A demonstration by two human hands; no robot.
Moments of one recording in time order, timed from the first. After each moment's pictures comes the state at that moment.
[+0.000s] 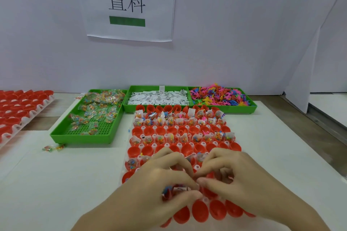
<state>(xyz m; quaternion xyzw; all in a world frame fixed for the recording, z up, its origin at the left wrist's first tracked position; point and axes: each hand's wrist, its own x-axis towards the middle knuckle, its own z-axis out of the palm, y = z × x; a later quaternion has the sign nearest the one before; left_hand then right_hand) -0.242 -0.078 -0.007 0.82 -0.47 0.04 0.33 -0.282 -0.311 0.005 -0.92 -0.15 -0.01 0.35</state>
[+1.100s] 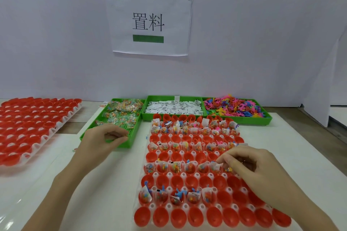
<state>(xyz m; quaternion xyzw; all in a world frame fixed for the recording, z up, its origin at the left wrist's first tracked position) -0.141 0.046 -0.019 0.88 -0.14 0.18 0.41 -0.272 -0.323 0.004 -0.89 -0.09 -0.12 0.42</state>
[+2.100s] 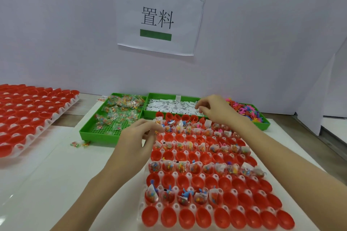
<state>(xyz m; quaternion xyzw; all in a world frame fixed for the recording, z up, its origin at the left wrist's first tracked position) -0.175 -0.019 -0.011 0.84 -0.24 0.22 0.44 -0.077 -0.295 0.039 -0.98 -0.08 -0.08 0.19</state>
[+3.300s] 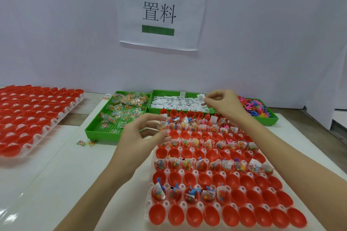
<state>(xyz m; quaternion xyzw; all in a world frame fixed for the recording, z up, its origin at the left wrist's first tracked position) -0.177 -0.020 -0.004 0.71 -0.12 0.04 0.69 -0.082 -0.298 0.028 -0.87 -0.01 -0.16 0.47</state>
